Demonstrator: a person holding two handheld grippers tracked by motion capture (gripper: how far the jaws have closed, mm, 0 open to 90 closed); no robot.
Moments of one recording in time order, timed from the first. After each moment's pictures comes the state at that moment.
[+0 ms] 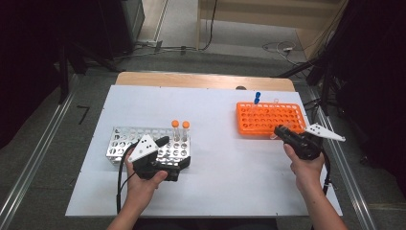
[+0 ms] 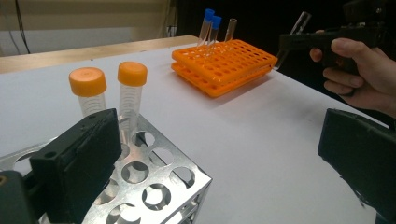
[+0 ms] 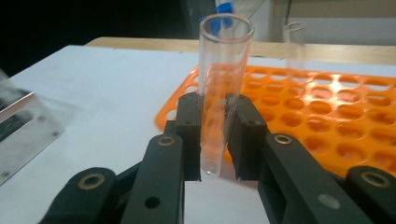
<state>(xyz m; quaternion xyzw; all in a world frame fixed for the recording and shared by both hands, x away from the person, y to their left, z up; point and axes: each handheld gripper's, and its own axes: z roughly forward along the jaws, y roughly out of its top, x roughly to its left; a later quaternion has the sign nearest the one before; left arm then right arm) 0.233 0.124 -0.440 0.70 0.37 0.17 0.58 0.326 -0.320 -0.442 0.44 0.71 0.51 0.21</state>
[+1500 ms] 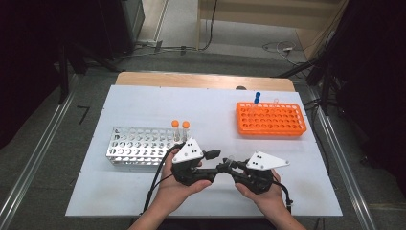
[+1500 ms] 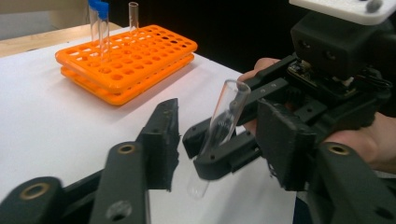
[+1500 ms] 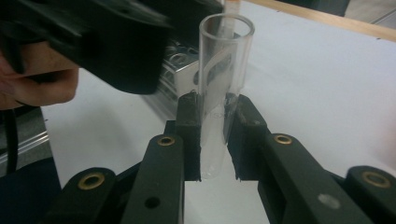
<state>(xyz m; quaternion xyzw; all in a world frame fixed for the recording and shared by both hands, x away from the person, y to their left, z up) 0.233 0.035 -0.424 0.76 0.29 0.09 0.58 0.243 -0.190 -0.449 0.25 0.82 0.51 0.12</state>
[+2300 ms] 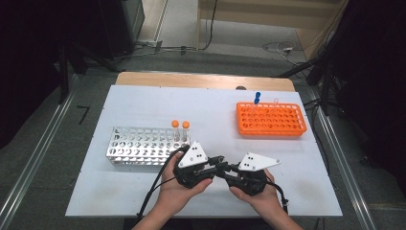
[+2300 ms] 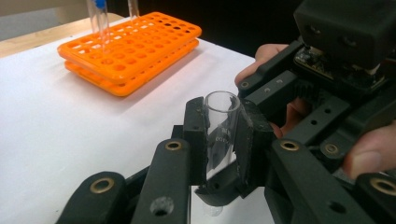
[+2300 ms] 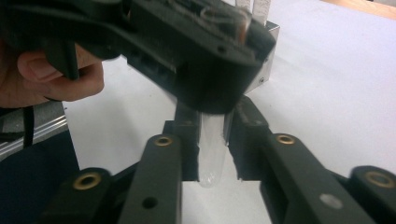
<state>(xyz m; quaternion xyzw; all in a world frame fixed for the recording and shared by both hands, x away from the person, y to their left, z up) 0.230 0.033 -0.427 0.78 0.28 0.11 0.55 0.241 -0.177 -0.450 0.24 0.83 0.49 0.09</state>
